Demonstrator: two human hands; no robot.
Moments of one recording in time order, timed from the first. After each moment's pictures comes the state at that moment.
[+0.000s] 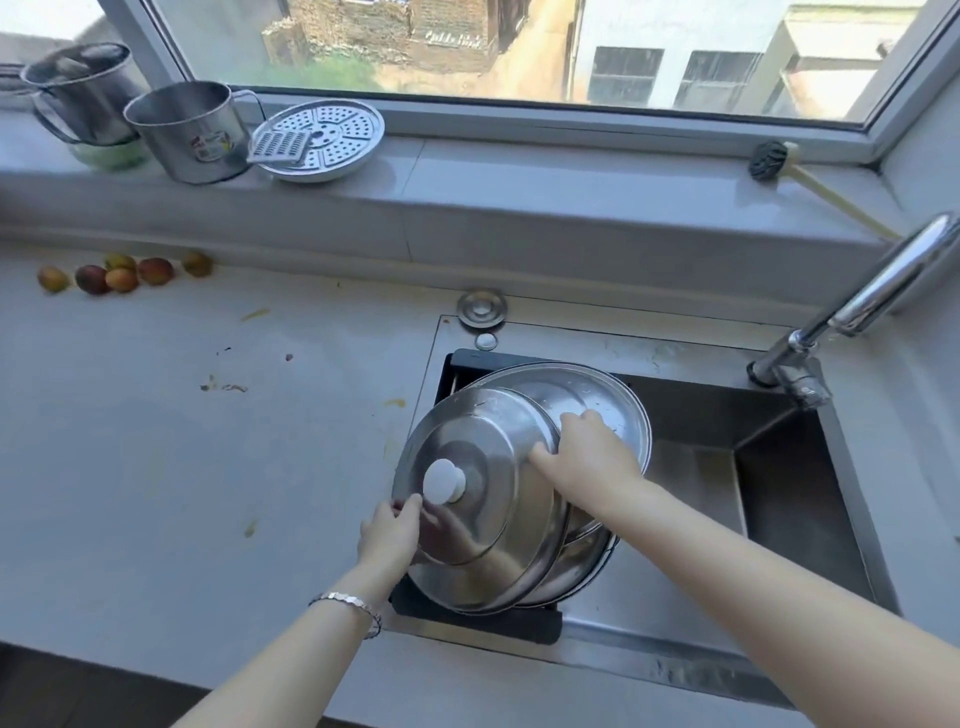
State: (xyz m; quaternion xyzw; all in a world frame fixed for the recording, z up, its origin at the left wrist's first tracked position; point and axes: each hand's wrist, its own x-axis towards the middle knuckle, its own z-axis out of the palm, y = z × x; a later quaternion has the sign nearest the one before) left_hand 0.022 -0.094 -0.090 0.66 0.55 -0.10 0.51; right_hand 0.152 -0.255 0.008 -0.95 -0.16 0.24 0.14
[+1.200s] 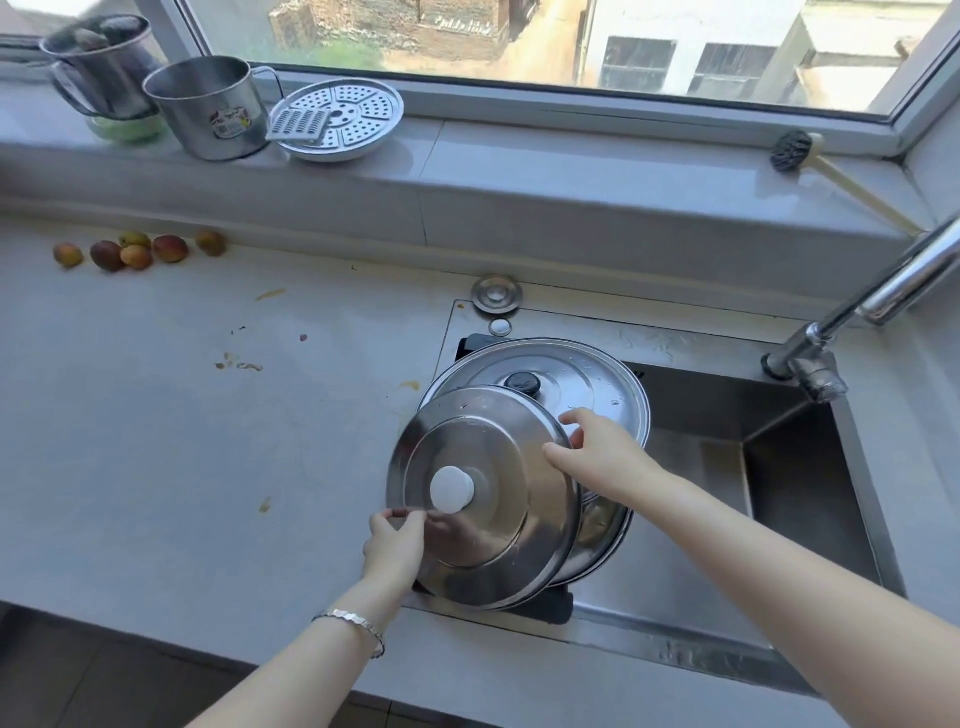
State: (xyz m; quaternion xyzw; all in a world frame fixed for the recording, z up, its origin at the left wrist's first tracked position) left_hand -0.011 -0.107 -0.085 0.60 0.59 -0.08 0.54; right_hand 0.147 -0.263 -0.002 -0.90 -0.15 0.31 0.28
